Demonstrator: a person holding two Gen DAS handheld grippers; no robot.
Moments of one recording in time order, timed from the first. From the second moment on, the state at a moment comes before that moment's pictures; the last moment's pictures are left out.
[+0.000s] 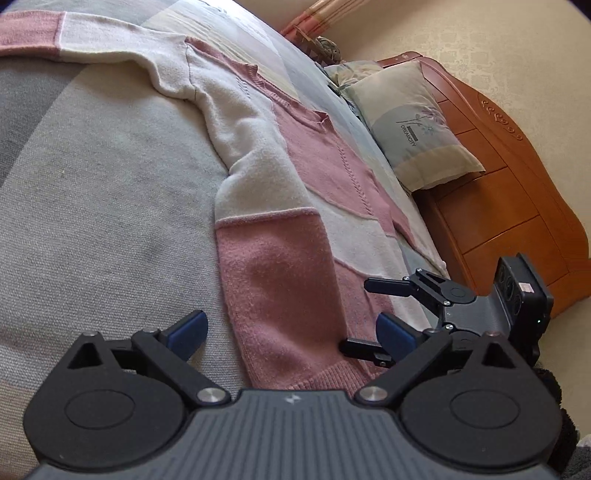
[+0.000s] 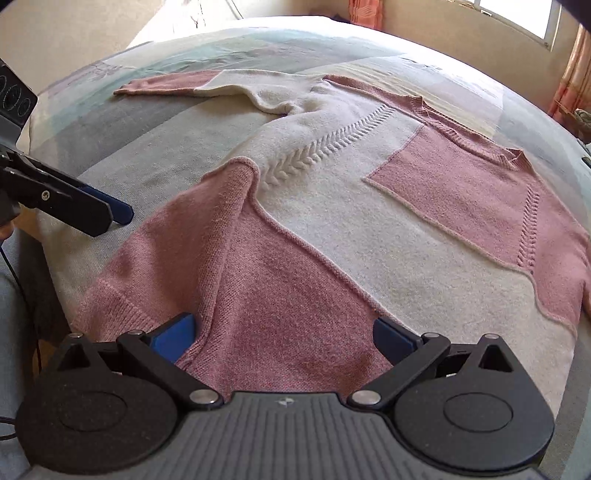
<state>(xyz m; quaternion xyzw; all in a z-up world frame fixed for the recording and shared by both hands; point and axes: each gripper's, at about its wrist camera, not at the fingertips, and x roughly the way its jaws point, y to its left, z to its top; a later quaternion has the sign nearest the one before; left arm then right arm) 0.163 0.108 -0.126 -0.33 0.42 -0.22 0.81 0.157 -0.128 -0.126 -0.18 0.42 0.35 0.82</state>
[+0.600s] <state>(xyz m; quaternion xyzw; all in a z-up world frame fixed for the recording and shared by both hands) 0.178 0.097 -0.137 -0.37 0.41 -0.26 0.79 0.122 -0.147 -0.124 -0.17 0.38 0.33 0.85</state>
